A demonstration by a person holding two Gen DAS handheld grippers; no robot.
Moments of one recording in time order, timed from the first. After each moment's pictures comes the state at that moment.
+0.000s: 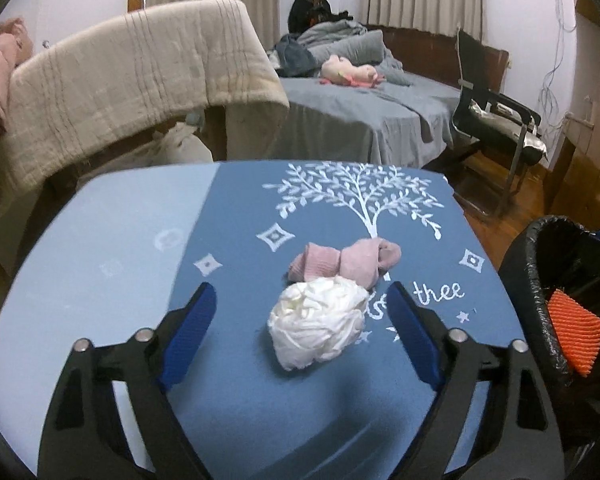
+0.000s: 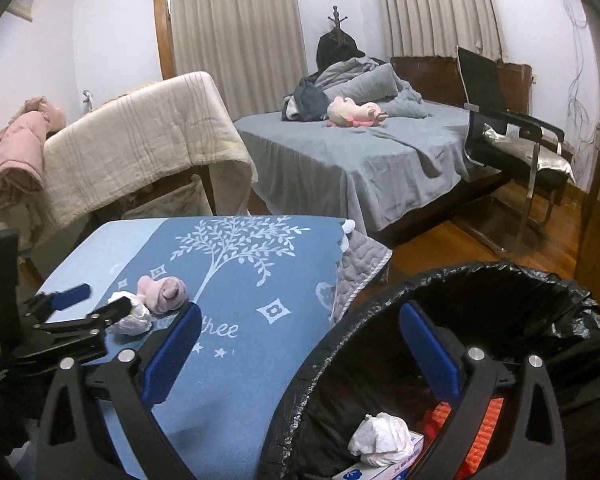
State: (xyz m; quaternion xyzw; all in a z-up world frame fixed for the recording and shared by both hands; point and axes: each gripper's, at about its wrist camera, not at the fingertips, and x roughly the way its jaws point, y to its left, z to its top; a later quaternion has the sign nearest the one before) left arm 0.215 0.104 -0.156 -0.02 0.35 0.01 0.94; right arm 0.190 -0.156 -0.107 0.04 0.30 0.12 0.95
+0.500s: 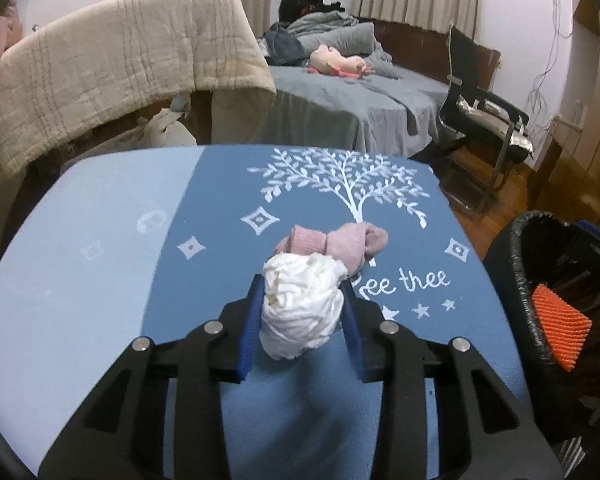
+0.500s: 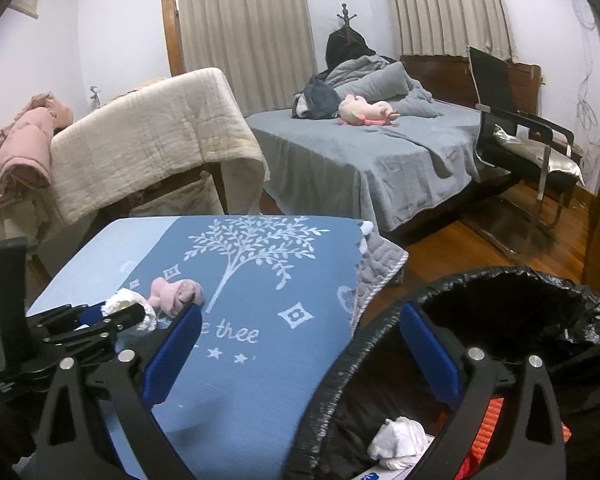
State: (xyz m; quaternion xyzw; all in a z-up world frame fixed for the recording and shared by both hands) left arm 0.207 0.108 -0.156 -0.04 0.36 -0.02 0.93; right arm 0.195 -0.135 -0.103 0.03 0.30 0.14 0.94
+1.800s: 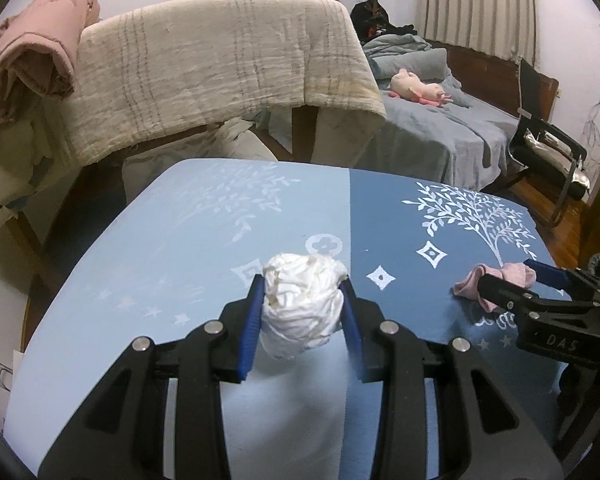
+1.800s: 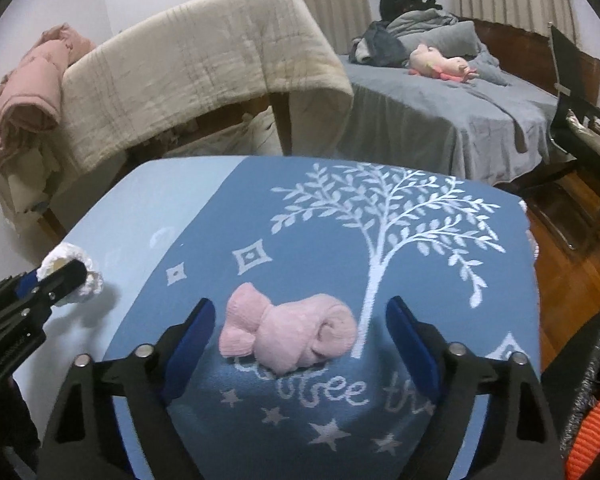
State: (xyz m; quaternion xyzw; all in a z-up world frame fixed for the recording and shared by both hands) left arm 0.206 0.226 -0.149 -0.05 0.34 0.10 0.93; right arm 0.271 0.020 -0.163 -0.01 0.39 0.21 0.90
